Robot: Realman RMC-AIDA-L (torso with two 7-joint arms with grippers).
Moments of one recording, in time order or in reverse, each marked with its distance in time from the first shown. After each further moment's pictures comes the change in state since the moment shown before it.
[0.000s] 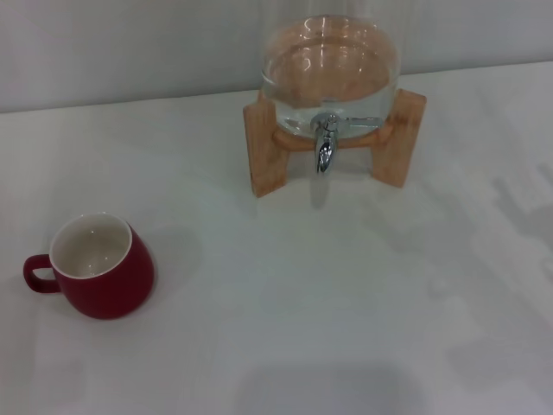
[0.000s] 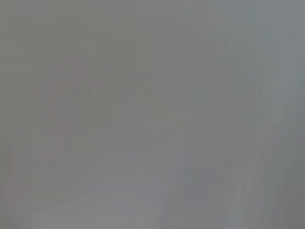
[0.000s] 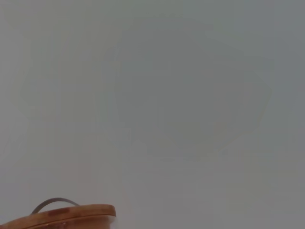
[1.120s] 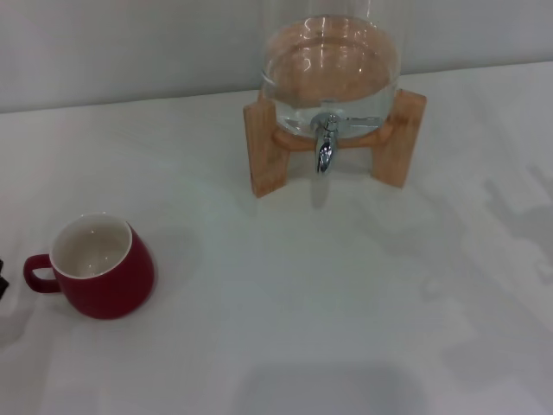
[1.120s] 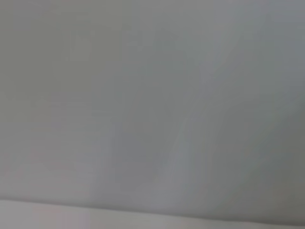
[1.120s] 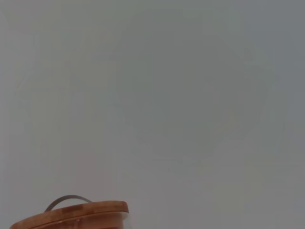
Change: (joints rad) left arm 0.075 -0.007 0.101 -0.010 0.126 -0.002 -0.005; right arm 0.008 0.001 -0.028 0.006 0.000 -0.006 0.007
